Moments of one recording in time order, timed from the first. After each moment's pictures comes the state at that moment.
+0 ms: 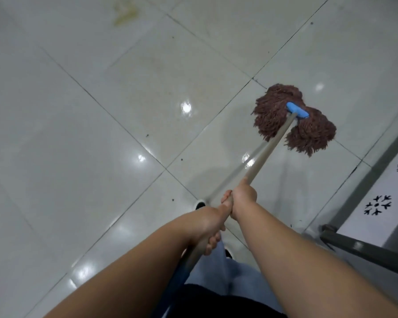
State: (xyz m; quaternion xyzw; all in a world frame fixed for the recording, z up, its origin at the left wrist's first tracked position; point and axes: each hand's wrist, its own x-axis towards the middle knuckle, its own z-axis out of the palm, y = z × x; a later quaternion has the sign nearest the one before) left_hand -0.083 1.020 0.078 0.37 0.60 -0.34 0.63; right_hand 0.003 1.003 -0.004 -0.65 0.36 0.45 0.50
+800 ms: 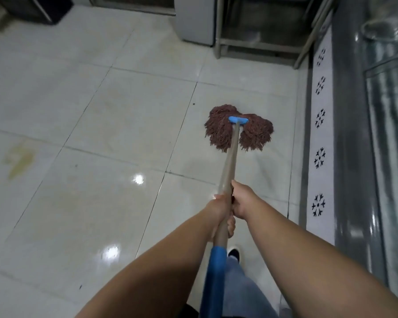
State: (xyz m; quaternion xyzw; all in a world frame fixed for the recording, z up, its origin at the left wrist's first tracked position) left_hand 0.434 1.076 0.114 0.43 0.51 -0.33 0.66; right_hand 0.495 1.029 0.069 -0.53 0.37 0.45 0.61
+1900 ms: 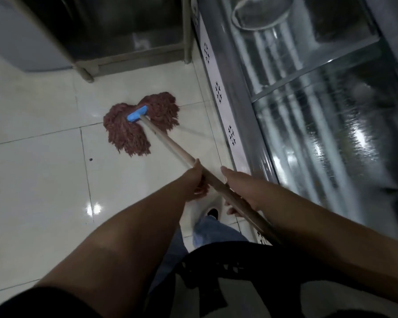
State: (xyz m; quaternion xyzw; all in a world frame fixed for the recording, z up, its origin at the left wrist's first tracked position) left_hand 0.972 0.986 0.041 0.53 0.41 -0.47 0.58; right_hand 0.957 0.867 0.104 -0.68 0.36 0.51 0.39
